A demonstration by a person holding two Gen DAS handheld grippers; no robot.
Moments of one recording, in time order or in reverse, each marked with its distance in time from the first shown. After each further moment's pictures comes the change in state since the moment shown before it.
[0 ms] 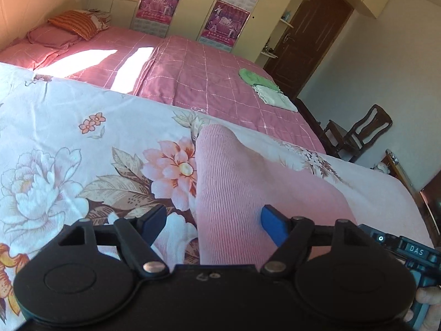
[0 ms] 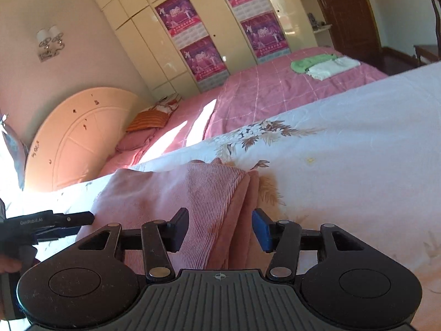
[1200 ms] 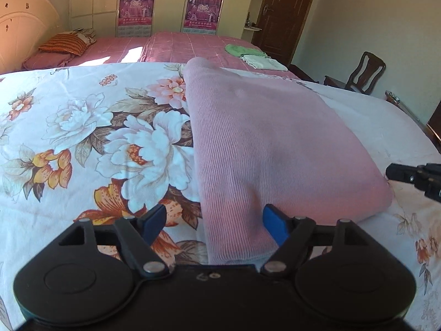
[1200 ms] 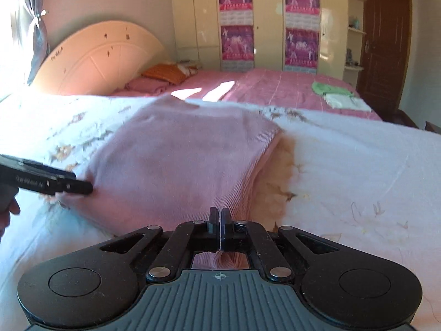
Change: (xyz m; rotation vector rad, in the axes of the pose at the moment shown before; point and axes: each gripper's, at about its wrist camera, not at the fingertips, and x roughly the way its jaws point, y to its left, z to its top) left arm -0.080 -0.026 -0.119 0.228 0.048 0.100; right arm -0.096 0.072 -0.096 -0.444 0.033 -0.148
